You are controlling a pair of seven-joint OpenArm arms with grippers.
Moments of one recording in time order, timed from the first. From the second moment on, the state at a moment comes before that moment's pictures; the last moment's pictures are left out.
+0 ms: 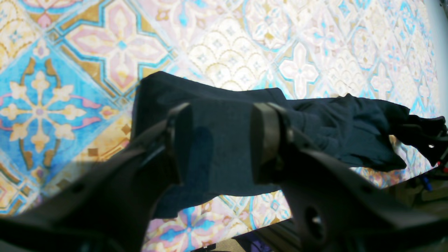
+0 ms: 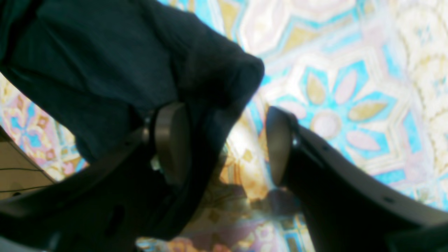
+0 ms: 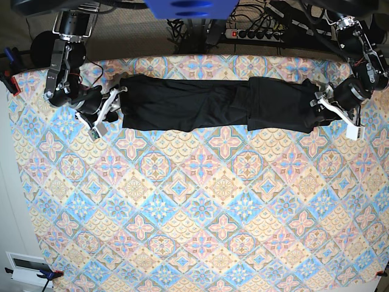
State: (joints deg) left arm 14.9 -19.6 -35.1 104.1 -58.3 -20.2 70.0; right arm -7.9 14.3 16.5 89.4 33.9 42.7 -61.6
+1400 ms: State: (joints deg) left arm 14.8 -19.6 -35.4 104.1 -58.3 -20.2 66.9; right arm -9.8 7.9 16.3 83.5 39.6 43.2 -59.5
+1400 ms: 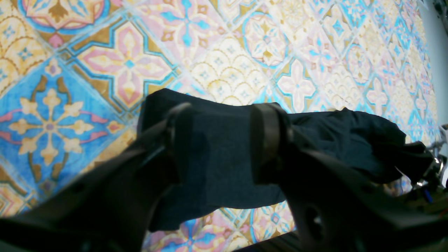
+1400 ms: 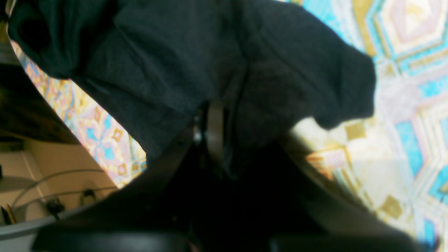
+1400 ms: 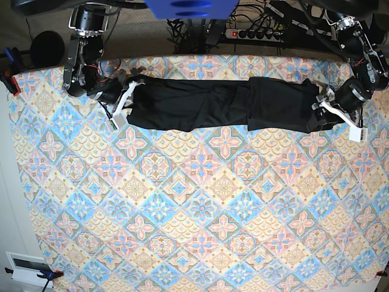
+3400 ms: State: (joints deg) left arm 9.9 -9.1 -10.1 86.2 -39.2 -19.8 47.8; right arm 0.6 9.1 -1.9 105.6 35.7 42.7 -55.9
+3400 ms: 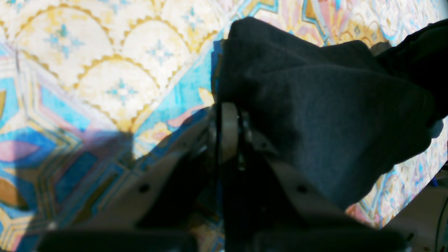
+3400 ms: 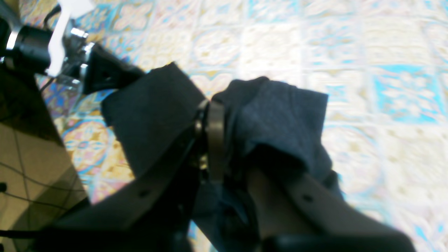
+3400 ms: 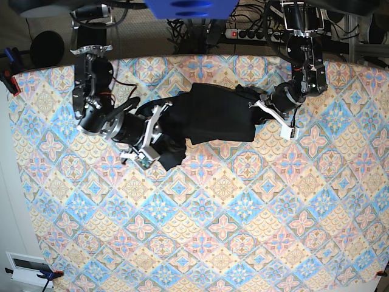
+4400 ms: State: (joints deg) left arm 10.1 -6.4 -10.3 86.2 -39.4 -19.8 47.7; right arm 6.4 -0.6 -22.1 90.6 12.5 42.7 -42.2
